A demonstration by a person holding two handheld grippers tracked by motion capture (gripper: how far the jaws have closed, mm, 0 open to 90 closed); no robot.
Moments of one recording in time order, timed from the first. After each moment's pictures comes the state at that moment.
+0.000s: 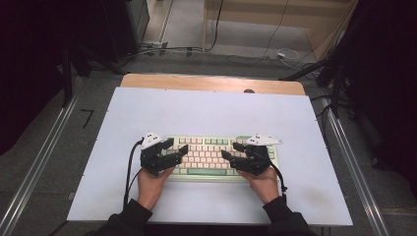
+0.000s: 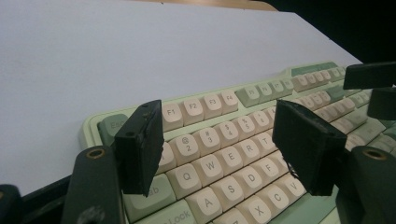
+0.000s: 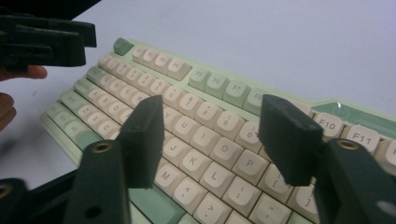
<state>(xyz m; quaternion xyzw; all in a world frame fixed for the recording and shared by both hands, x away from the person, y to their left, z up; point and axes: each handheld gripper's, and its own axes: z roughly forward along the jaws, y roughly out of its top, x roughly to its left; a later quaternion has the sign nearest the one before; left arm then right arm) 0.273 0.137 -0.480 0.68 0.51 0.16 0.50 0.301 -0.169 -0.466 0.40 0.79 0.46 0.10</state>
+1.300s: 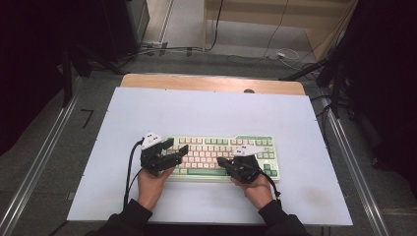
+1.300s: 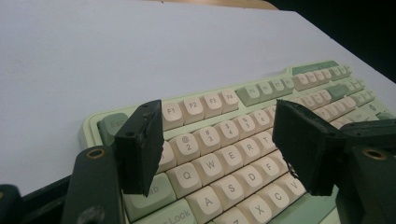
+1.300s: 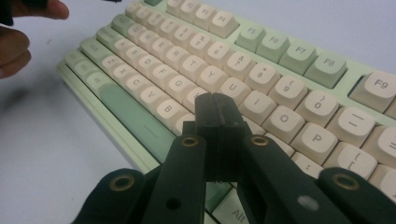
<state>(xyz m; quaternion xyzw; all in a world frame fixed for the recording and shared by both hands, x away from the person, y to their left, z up) 0.273 0.136 -0.480 0.68 0.51 0.16 0.50 0.284 -0.147 -0.484 0.35 0.83 0.42 0.09</state>
